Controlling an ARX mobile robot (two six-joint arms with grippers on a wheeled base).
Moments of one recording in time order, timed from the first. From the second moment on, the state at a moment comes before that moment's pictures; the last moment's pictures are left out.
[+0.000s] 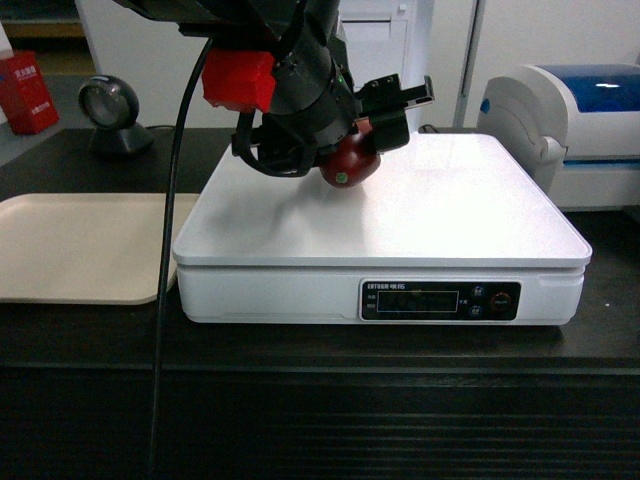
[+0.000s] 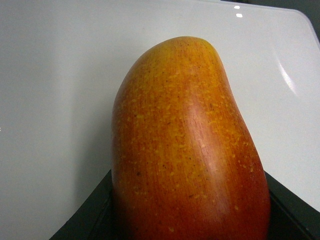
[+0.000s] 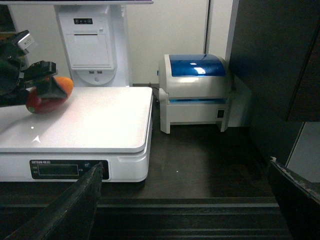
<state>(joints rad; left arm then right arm) -0.47 2.18 1.68 -0.18 -0.06 -0.40 0.00 0.00 0.01 0.00 0.00 -0.01</state>
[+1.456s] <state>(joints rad) -0.26 1.34 1.02 0.39 -0.13 -0.09 0.00 0.00 0.01 0.00 0.00 -0.01</state>
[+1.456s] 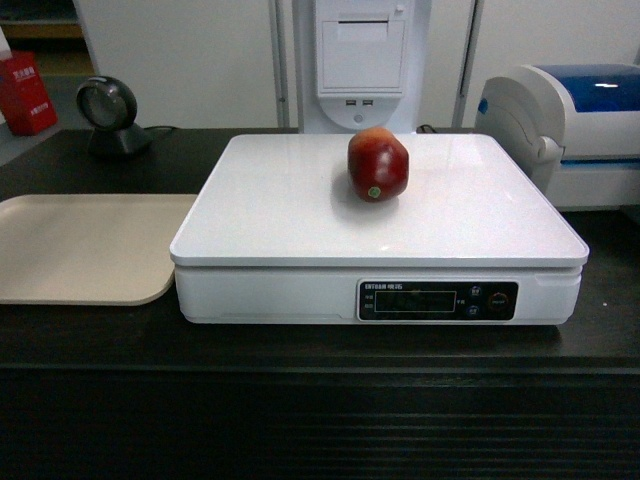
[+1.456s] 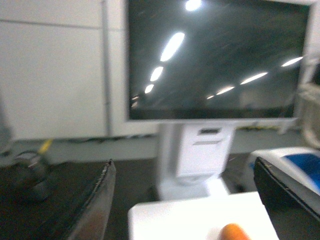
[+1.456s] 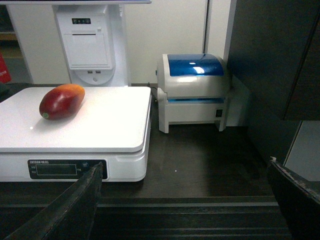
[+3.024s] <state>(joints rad) 0.00 0.44 0.04 0.40 0.00 -0.01 0.00 0.00 0.01 0.00 0.00 -0.01</state>
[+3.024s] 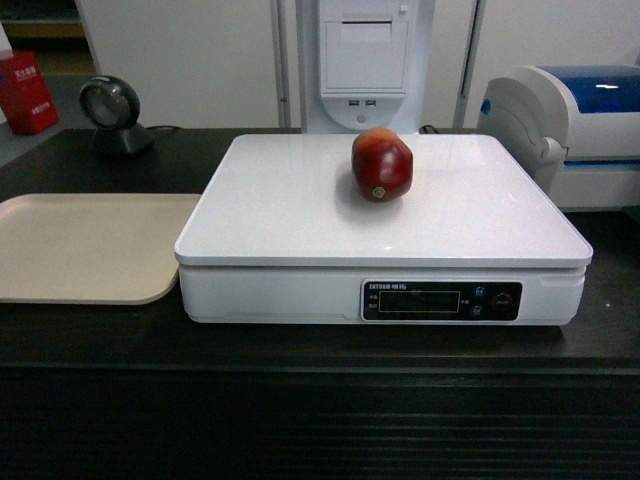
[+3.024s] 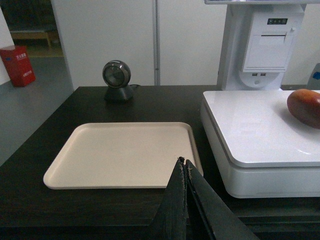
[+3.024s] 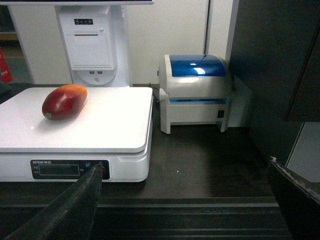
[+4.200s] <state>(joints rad) 0.00 0.01 0.01 0.00 0.00 -0.01 0.00 0.00 0.01 0.00 0.00 -0.01</state>
